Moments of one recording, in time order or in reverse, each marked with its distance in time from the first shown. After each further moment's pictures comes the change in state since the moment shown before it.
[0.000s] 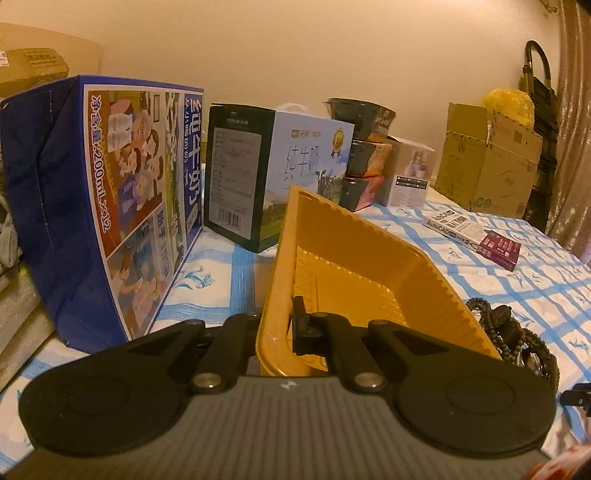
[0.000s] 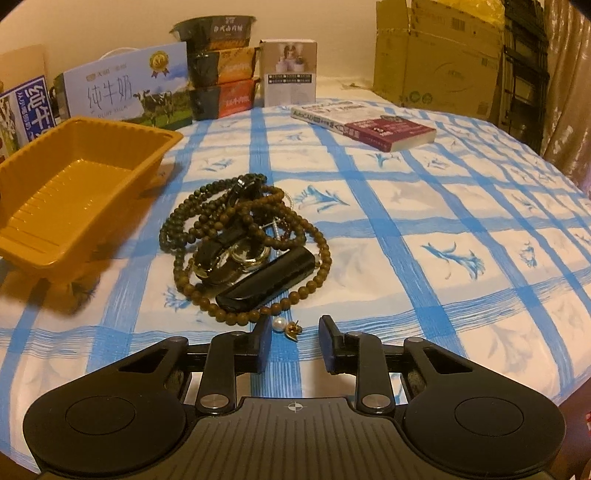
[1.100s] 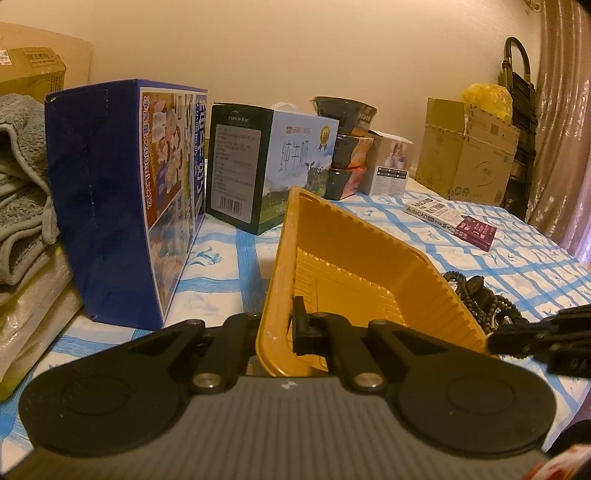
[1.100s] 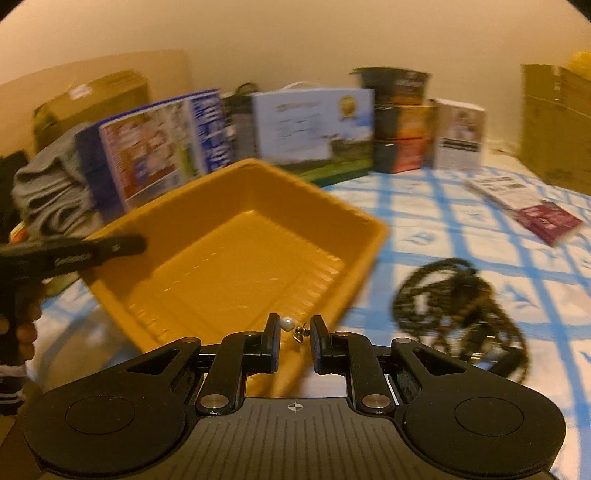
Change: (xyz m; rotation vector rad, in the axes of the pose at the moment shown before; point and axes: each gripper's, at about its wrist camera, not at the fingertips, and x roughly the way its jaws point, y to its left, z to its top) left arm -0.054 0.022 -0.019 0.021 0.018 -0.059; right arm -0.035 0.133 0.034 -0.223 -0.118 0.396
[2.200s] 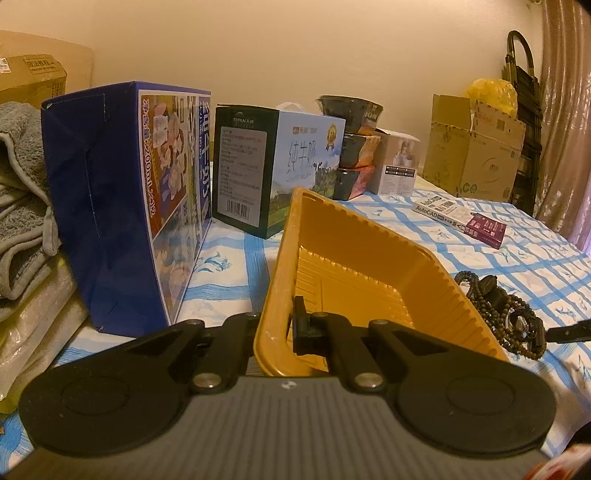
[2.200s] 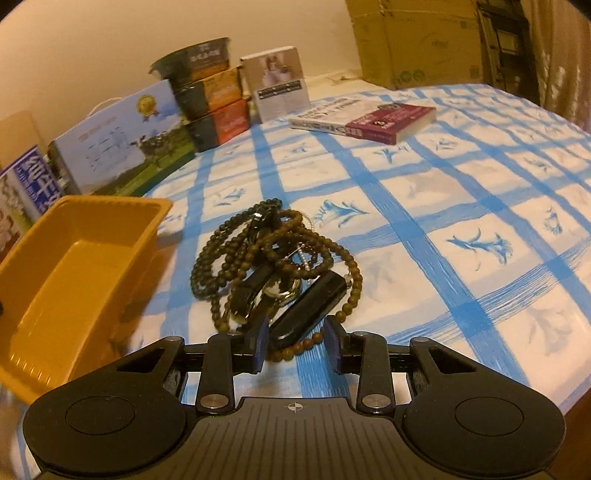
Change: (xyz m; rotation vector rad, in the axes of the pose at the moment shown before) left arm 0.008 -0.001 0.001 0.024 -0.002 0.031; right arm -0.027 -0.134 -0.039 0.444 0.043 -0.297
